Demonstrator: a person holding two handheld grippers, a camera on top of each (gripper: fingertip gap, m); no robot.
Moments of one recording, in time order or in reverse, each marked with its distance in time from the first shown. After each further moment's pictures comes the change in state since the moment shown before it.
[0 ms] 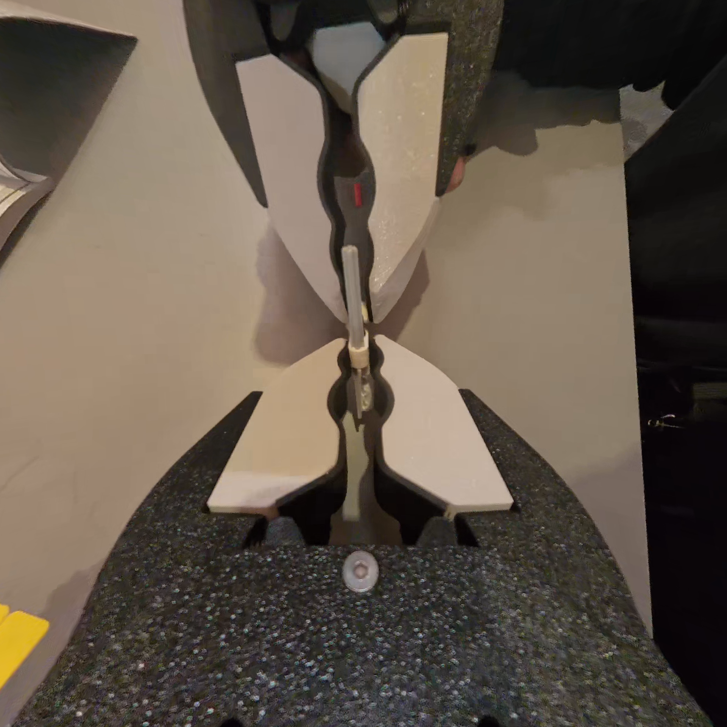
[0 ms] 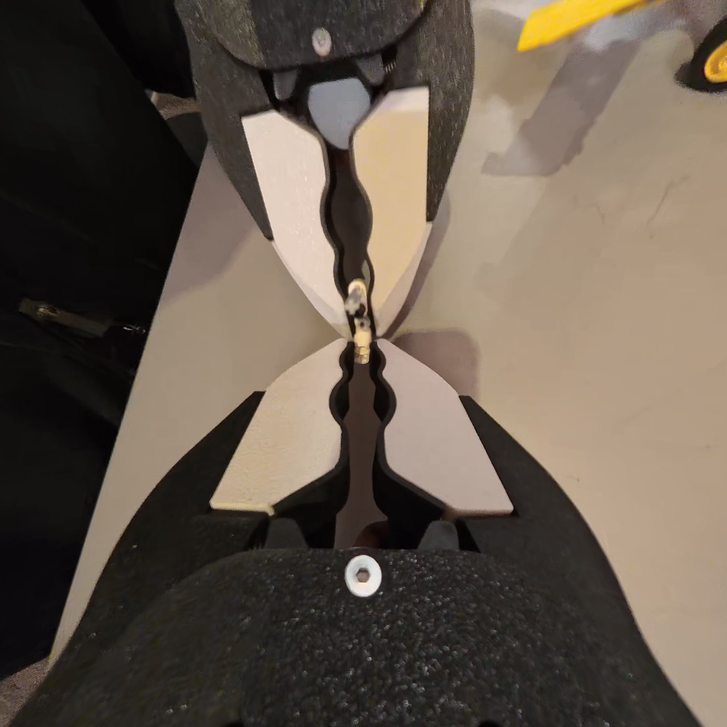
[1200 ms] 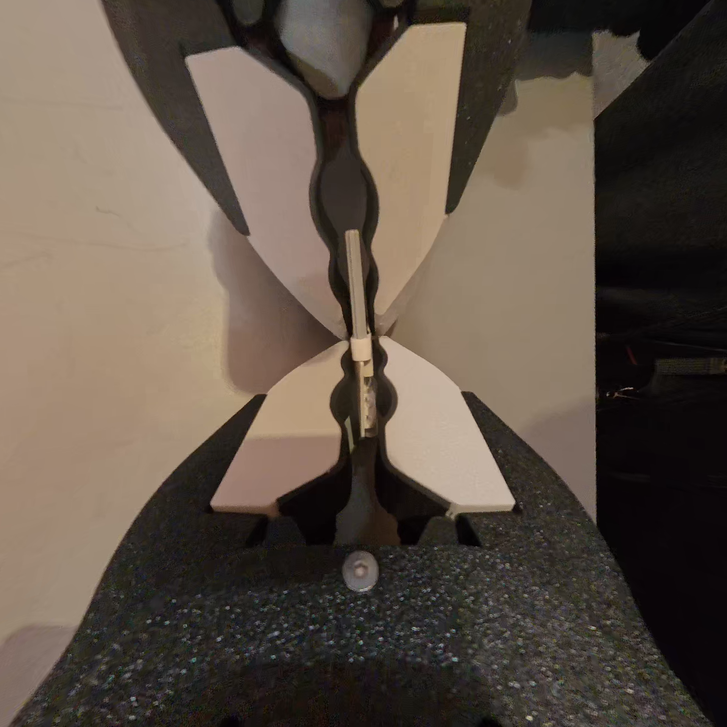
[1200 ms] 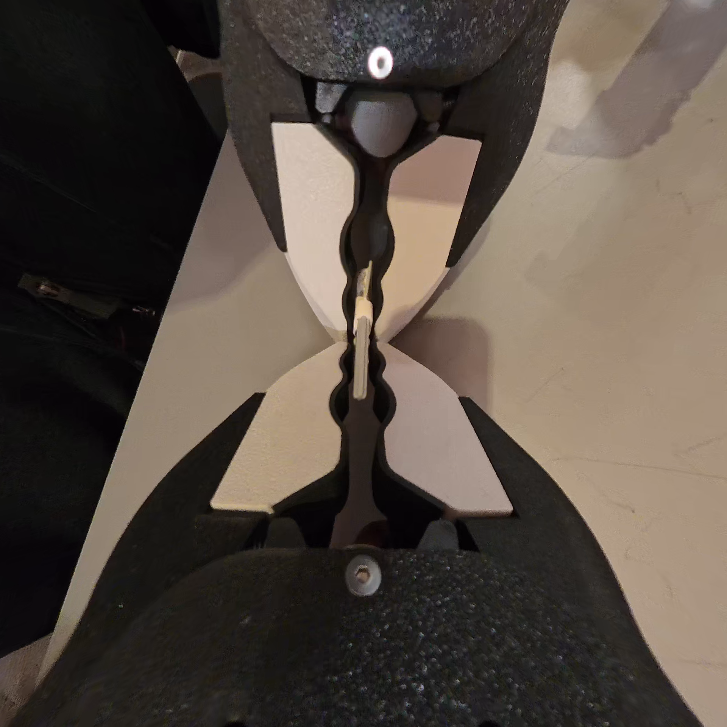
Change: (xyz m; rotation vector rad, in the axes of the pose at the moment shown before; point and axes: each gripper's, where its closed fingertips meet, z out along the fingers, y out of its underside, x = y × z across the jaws) left arm 0.020 0.009 0.017 -0.138 0.127 -0.032; right arm -0.017 0.012 0.011 -0.048 -0.065 -0.047
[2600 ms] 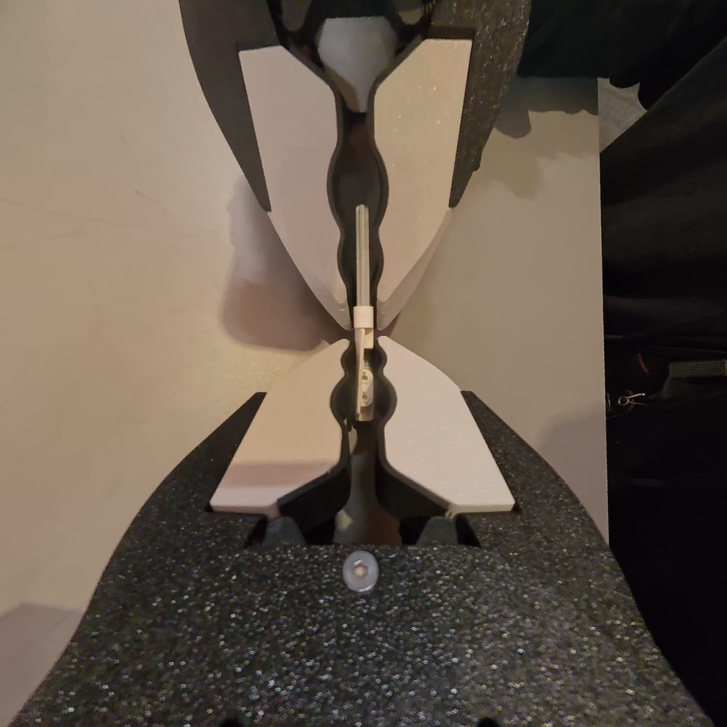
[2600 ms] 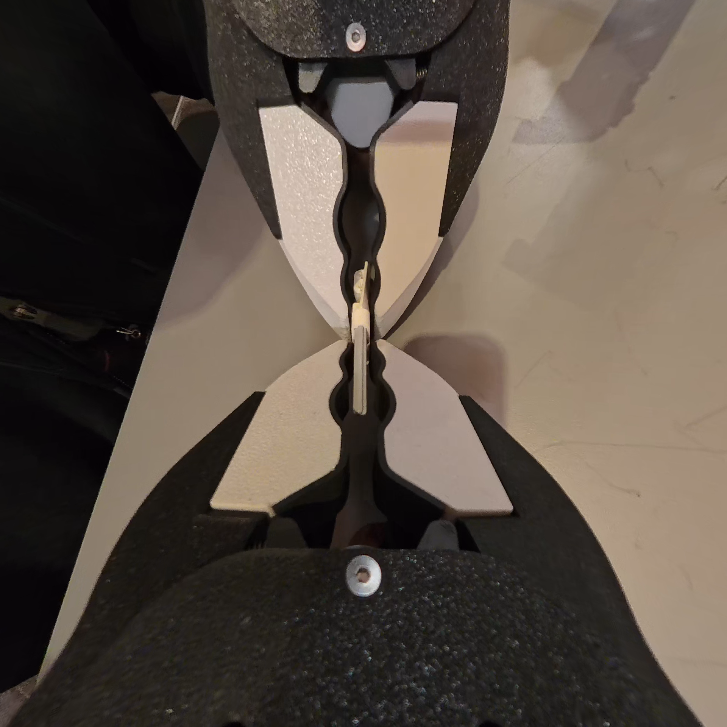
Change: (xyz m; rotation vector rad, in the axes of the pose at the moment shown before) left arm -0.009 0.003 -0.004 0.077 -0.014 -0.053; right arm 0.010 0.003 0.002 0.068 0.018 0.067
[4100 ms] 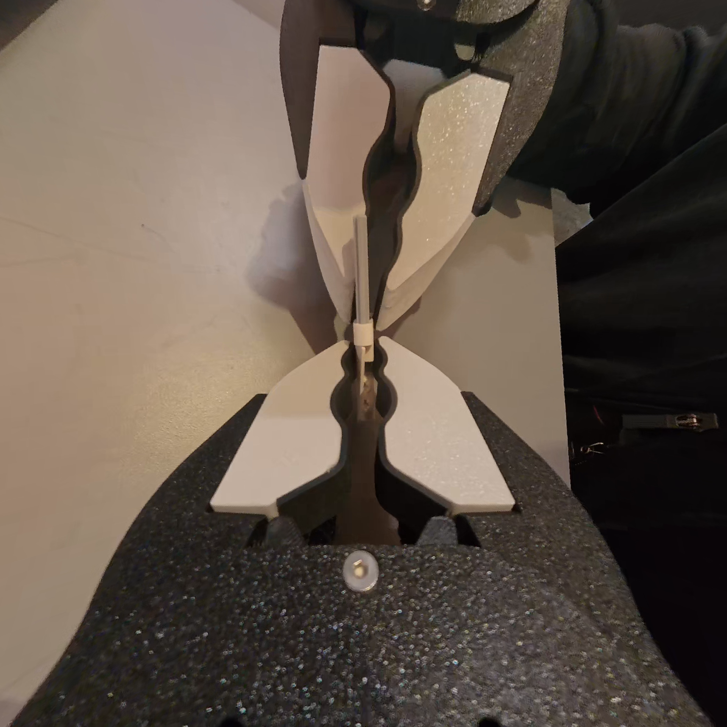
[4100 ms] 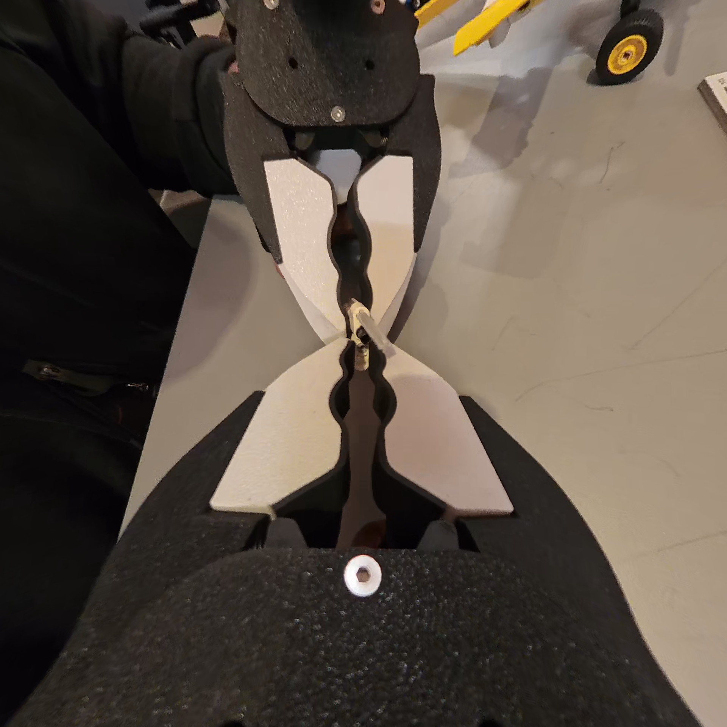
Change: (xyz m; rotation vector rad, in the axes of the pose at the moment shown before) left arm 0.002 -0.022 0.006 0.134 0.061 -0.119; right arm 0.001 -0.005 -0.026 0.189 0.120 0.113
